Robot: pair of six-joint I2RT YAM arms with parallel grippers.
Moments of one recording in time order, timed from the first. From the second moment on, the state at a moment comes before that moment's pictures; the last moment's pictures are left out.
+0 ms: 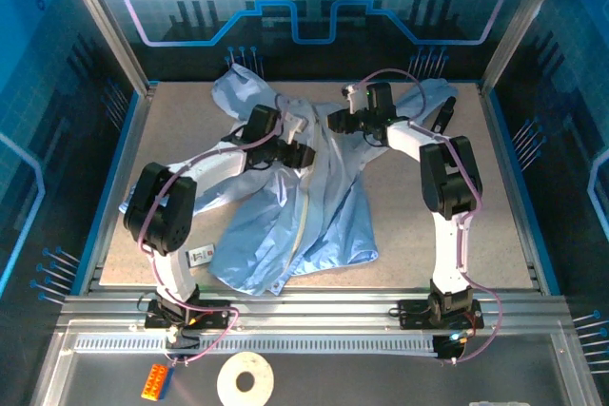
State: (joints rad) left arm -0.39 1.84 1.27 -0.19 0.47 -0.15; right arm 0.26 2.16 1.53 0.02 -0.53 0.10
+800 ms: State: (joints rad) left arm -0.42 2.20 1.61 -0.30 0.25 -0.32; right arm 0.30 2.14 1.44 -0.16 -0.31 0.20
